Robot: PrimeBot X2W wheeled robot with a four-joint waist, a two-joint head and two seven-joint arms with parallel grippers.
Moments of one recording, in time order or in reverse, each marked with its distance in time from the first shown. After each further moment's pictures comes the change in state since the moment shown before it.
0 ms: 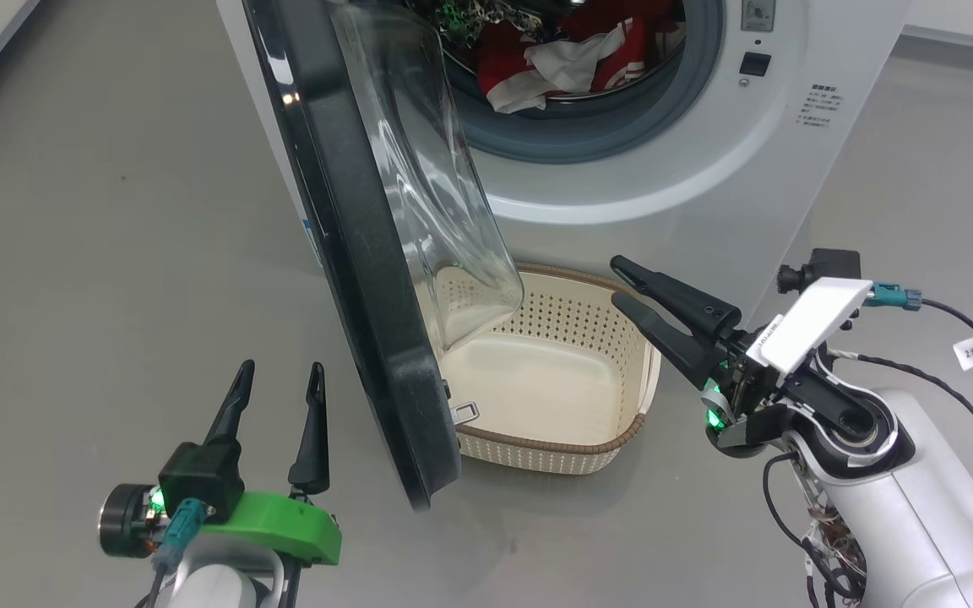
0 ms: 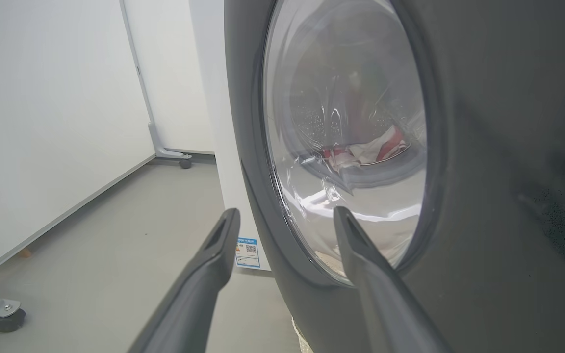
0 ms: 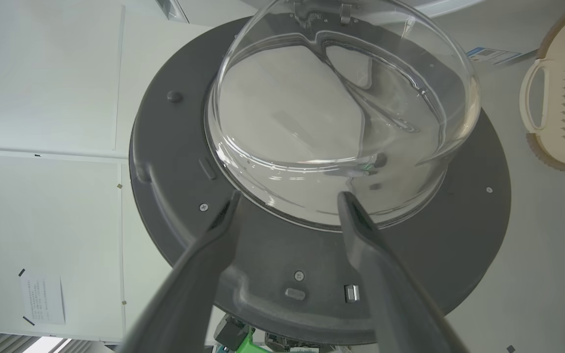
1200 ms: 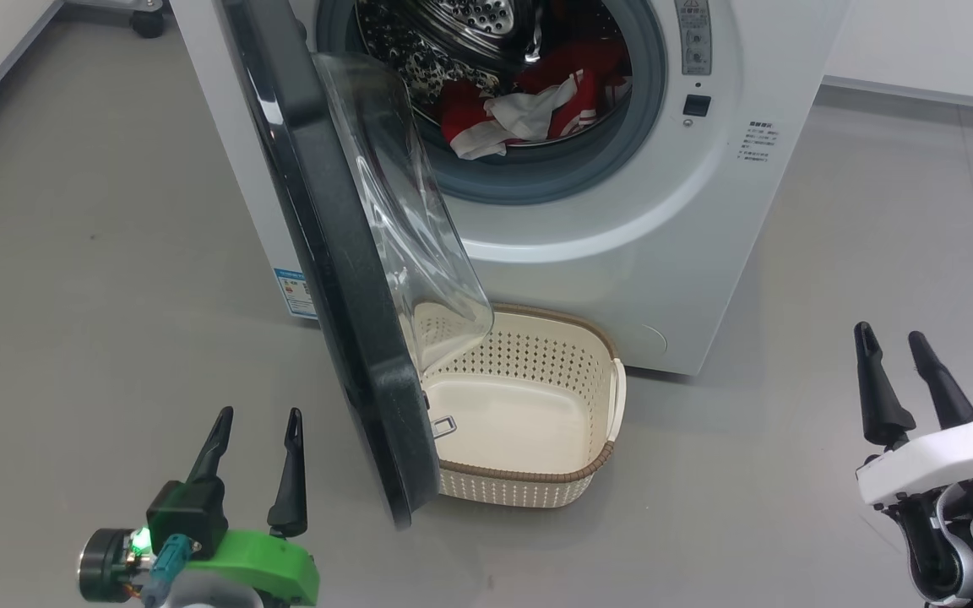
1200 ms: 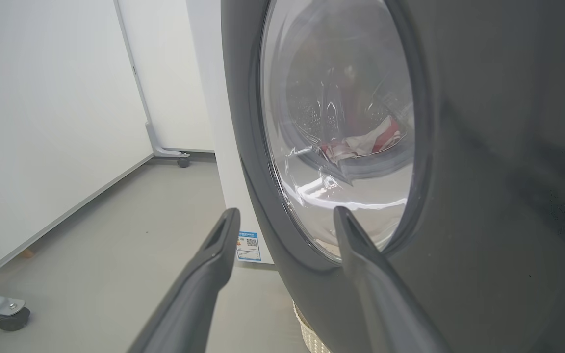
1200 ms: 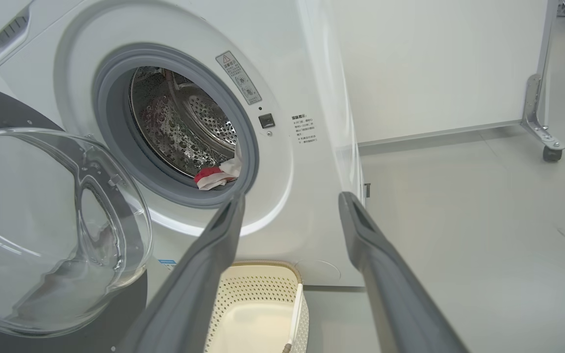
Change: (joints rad) left arm 0.069 0.027 0.026 0.024 0.014 0.000 0.000; right arm 0.308 -0.236 -0.053 -0.079 -0.874 -0.084 -0.734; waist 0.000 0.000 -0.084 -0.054
